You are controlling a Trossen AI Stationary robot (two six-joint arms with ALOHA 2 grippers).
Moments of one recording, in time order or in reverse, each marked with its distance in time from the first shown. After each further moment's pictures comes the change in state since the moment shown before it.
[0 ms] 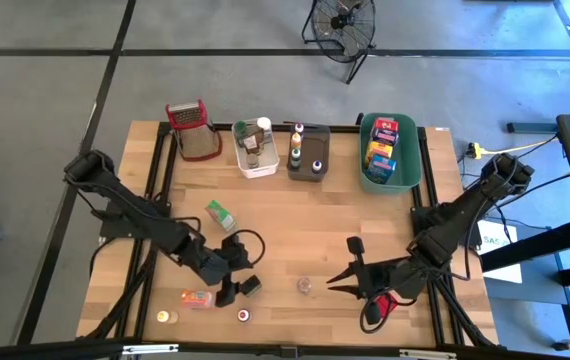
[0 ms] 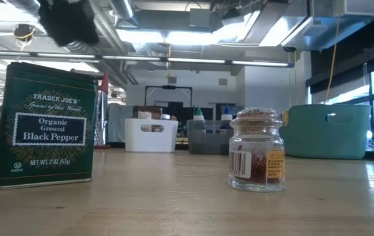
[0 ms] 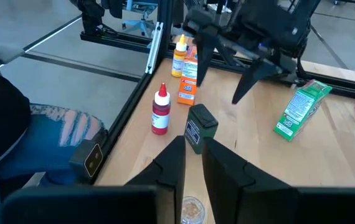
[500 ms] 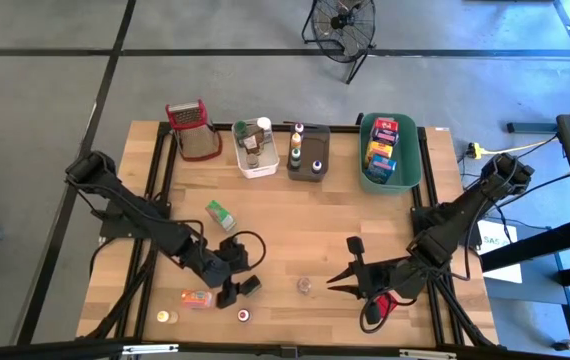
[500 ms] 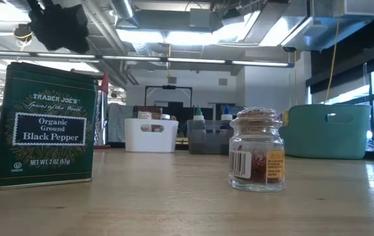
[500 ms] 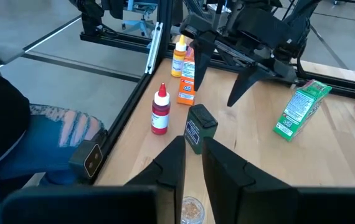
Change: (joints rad) left arm -0.006 0.021 0.009 -0.037 0.019 -0.087; right arm -0.001 0.000 0.000 0.001 0.000 0.000
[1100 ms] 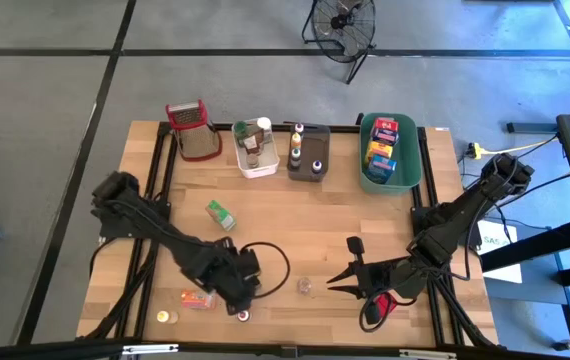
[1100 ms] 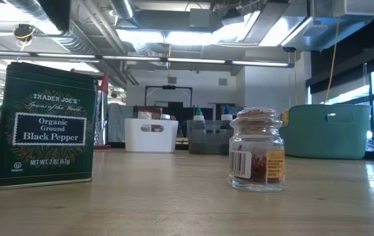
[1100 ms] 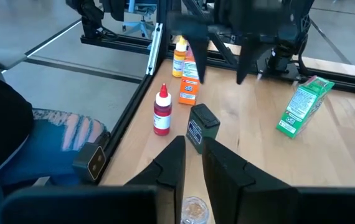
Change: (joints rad) left arm -0.005 0.321 0.640 -0.852 0.021 -0.207; right arm 0.000 0.000 0.000 0.000 -0.002 0.031
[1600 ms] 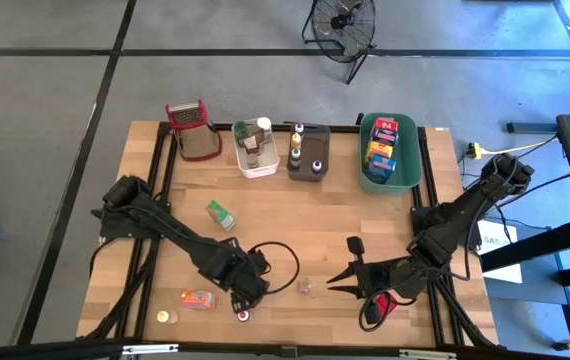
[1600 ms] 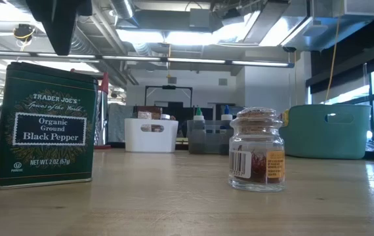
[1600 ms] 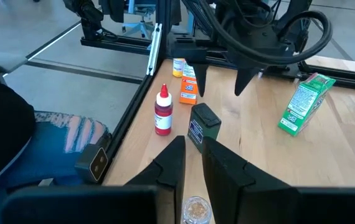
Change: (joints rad) left arm 0.053 0.084 0.027 -0.032 0.110 0.060; right arm 0.000 0.000 0.000 -0.001 0.000 0.021
